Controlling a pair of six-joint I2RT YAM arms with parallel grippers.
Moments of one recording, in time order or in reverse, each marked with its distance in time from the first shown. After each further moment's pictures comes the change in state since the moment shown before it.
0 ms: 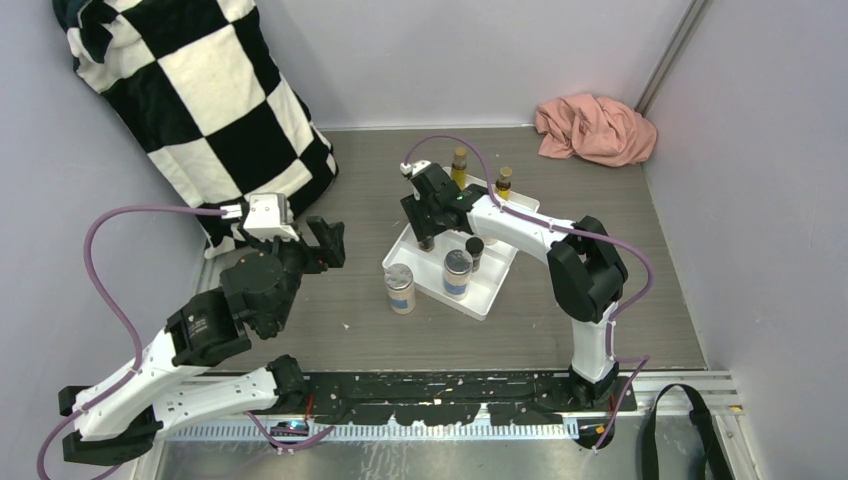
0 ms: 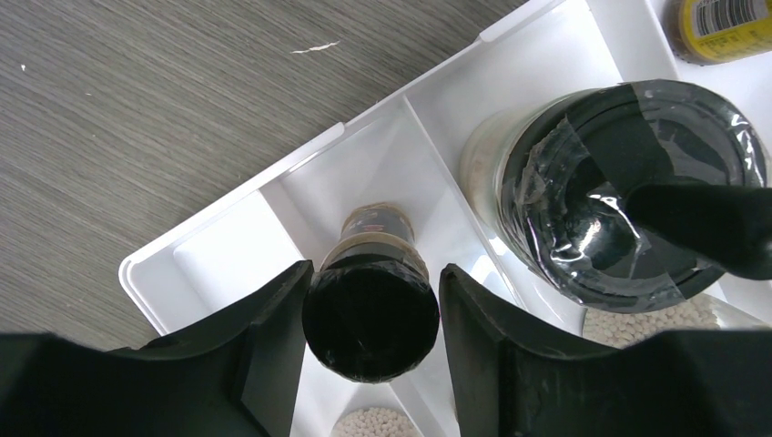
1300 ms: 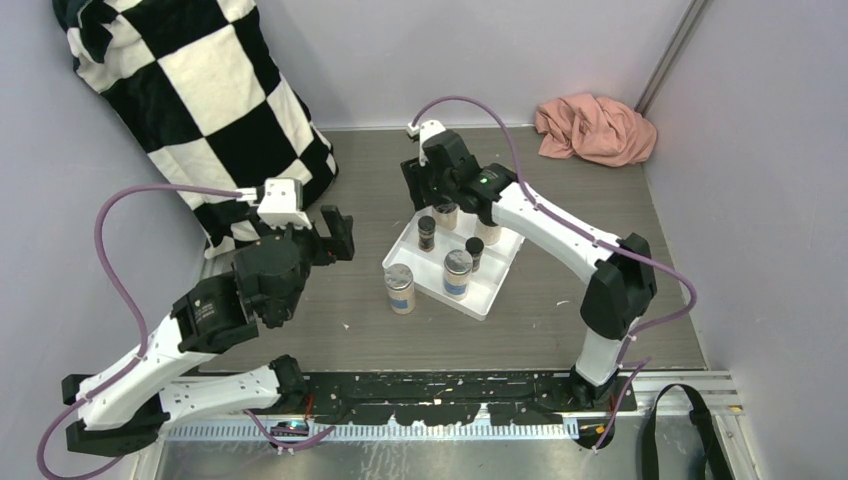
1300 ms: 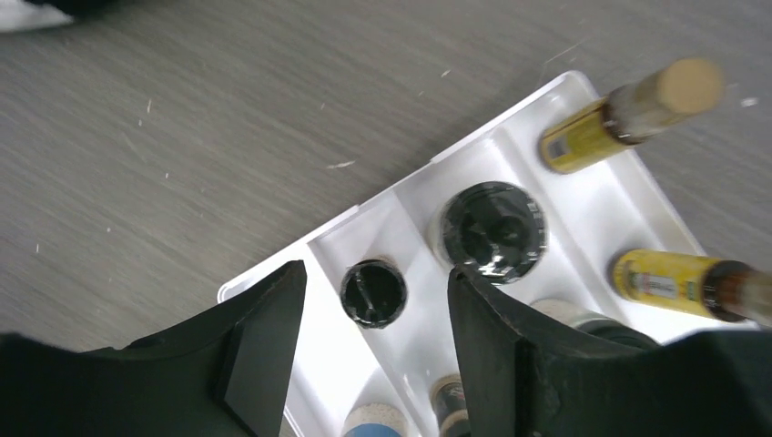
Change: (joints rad) left arm 0.000 0.105 0.109 -0.061 0.010 0.000; right arm -0.005 -0.142 0.131 -0.046 0.034 -0.031
